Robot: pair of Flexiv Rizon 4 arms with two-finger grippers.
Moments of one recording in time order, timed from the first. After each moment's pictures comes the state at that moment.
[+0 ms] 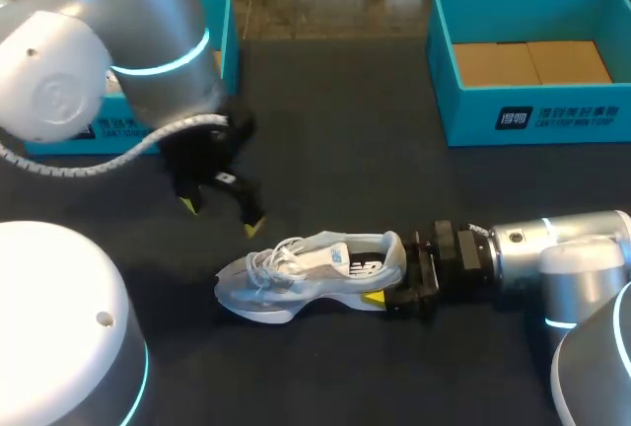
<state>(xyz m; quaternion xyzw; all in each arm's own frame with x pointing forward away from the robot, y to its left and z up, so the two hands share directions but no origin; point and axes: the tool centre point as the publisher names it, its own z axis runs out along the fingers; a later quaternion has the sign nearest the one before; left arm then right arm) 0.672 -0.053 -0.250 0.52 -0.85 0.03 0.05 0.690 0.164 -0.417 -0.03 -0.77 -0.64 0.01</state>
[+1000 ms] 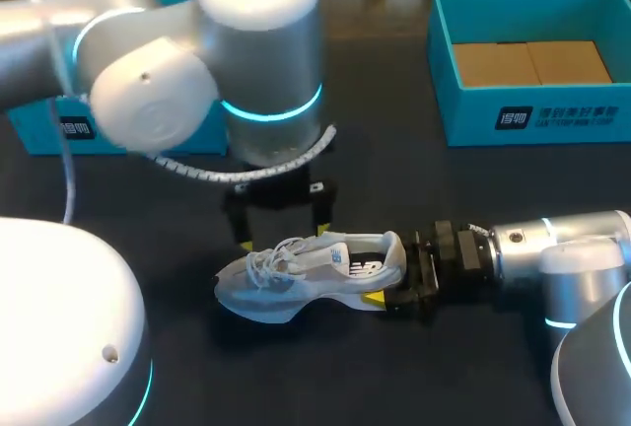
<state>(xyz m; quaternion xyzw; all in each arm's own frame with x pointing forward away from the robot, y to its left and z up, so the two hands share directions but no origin) 0.657 -0.136 -0.272 0.79 -0.61 0.00 0.00 0.690 0.164 -0.417 -0.03 -0.77 -0.64 0.01</state>
